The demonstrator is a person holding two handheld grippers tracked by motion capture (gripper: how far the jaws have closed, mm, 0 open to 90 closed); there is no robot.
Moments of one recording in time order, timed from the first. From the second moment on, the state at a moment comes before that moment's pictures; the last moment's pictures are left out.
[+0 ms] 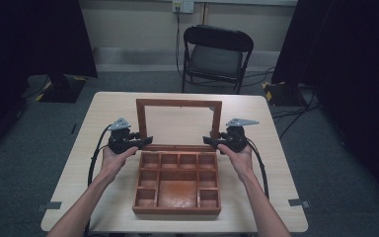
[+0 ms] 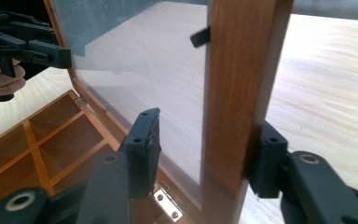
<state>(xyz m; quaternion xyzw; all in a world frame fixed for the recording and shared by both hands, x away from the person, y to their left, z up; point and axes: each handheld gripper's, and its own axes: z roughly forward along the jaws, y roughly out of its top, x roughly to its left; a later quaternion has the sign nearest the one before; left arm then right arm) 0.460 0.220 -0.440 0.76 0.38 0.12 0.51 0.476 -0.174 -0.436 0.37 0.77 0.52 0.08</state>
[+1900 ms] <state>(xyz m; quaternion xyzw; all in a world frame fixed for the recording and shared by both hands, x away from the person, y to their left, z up) 0.479 0.207 -0.465 0.78 0.41 0.07 0.47 0.491 -0.170 -0.462 0.41 0.77 0.49 0.08</state>
